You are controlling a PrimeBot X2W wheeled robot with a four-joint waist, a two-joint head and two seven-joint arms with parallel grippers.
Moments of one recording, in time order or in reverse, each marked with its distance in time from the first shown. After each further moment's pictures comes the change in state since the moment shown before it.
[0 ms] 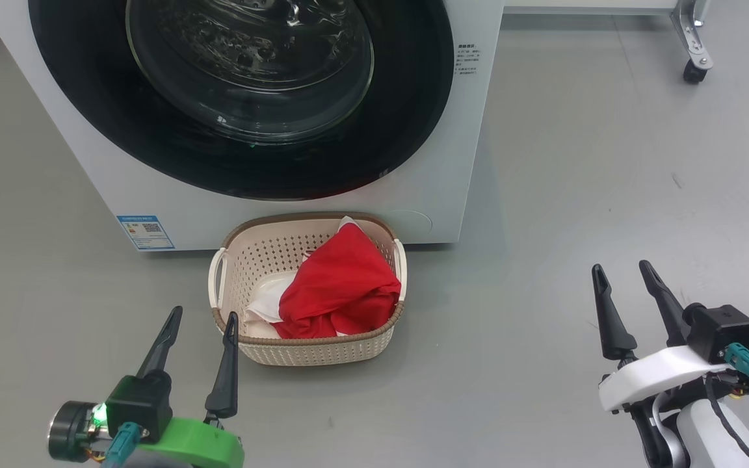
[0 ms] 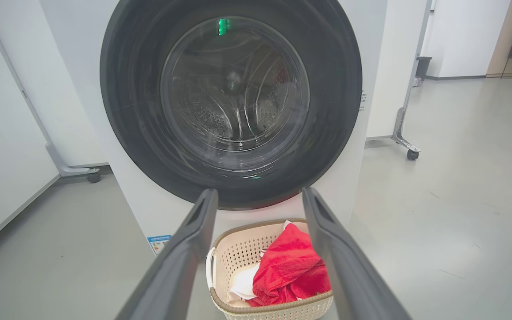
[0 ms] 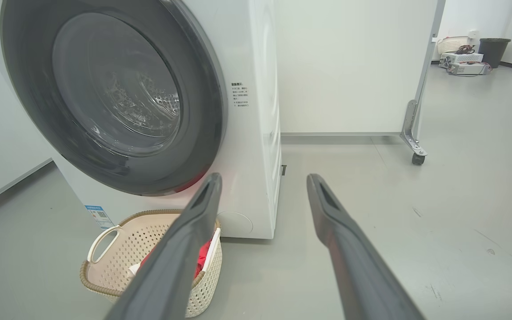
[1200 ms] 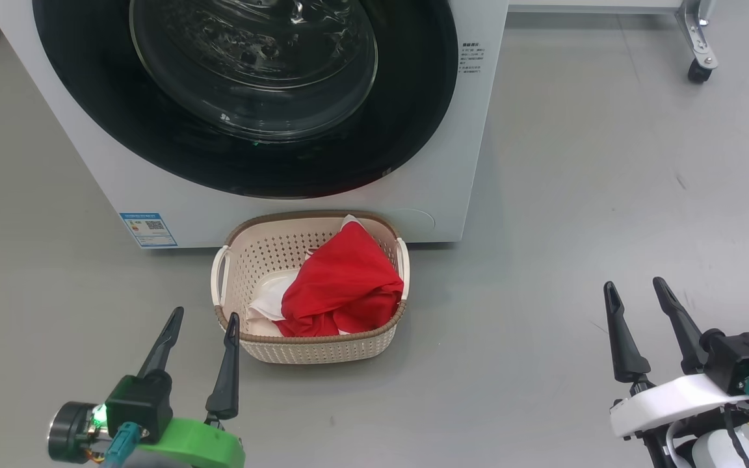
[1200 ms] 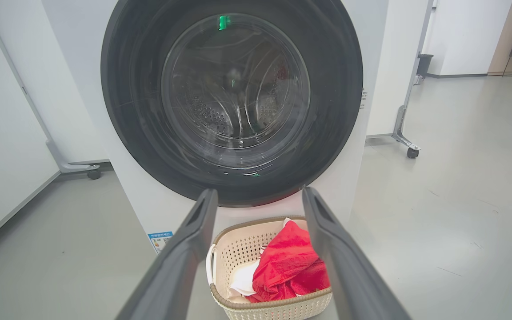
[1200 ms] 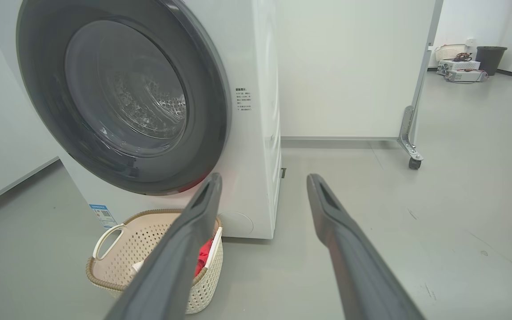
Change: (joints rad) left arm 0.011 0.000 0.003 -0.029 0.001 0.000 0.025; right arm 0.136 -0.024 -0.015 -0.192 -0.003 -0.061 0.027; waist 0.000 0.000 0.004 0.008
